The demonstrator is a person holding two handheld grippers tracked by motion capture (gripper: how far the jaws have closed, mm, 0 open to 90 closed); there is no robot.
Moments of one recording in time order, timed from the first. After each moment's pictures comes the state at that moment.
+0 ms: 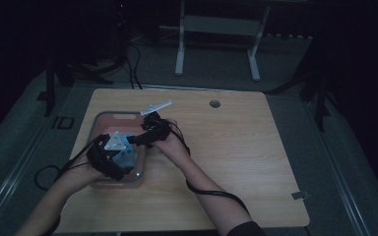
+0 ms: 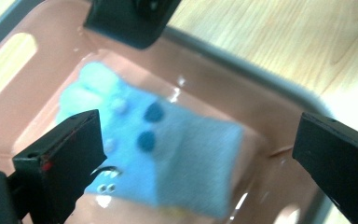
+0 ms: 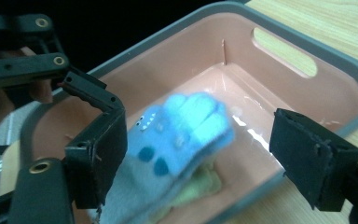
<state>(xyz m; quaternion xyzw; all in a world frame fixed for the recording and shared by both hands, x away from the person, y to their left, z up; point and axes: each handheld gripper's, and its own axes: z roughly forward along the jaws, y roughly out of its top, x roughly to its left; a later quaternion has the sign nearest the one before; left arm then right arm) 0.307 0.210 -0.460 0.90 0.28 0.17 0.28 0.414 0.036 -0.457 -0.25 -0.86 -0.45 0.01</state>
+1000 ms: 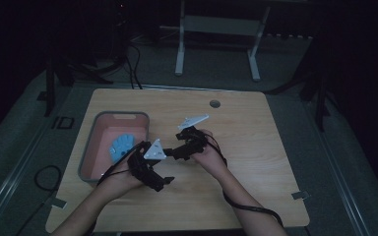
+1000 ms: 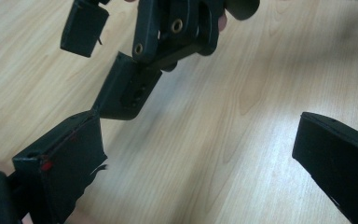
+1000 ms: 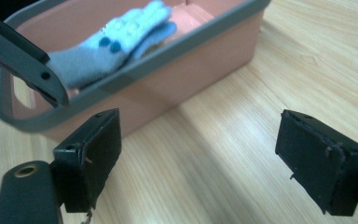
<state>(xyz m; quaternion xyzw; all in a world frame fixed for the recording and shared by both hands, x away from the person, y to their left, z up) 0.292 0.104 -0.454 0.90 0.21 0.12 0.35 0.396 -0.071 -0.479 -0.25 -0.87 -0.42 -0.02</state>
